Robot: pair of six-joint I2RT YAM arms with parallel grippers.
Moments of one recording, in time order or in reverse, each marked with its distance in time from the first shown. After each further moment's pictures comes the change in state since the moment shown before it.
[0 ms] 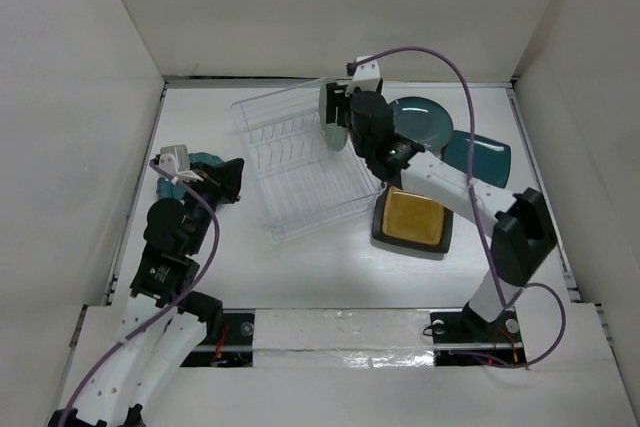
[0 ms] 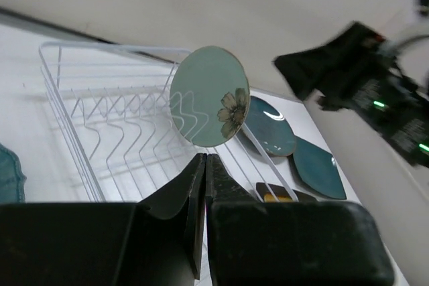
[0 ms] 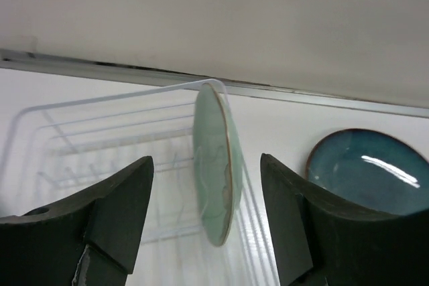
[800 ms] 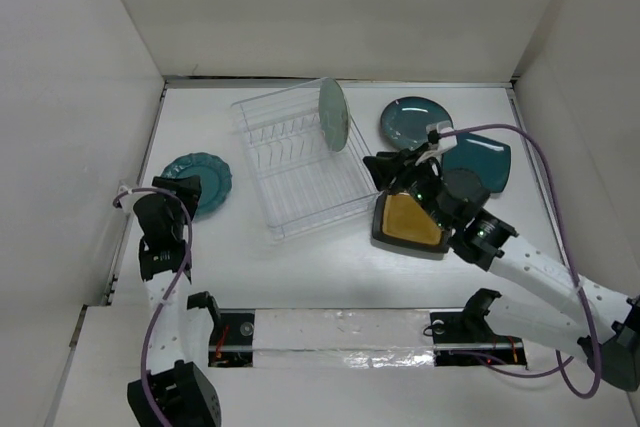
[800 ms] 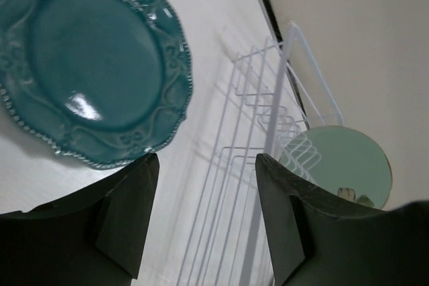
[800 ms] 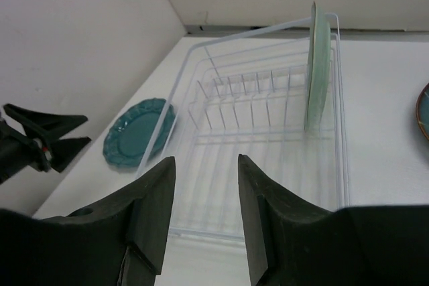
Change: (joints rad) left arm 0.622 0.208 -0.234 0.031 0.130 -0.480; right arm 0.042 -0.800 -0.726 0.042 -0.418 0.348
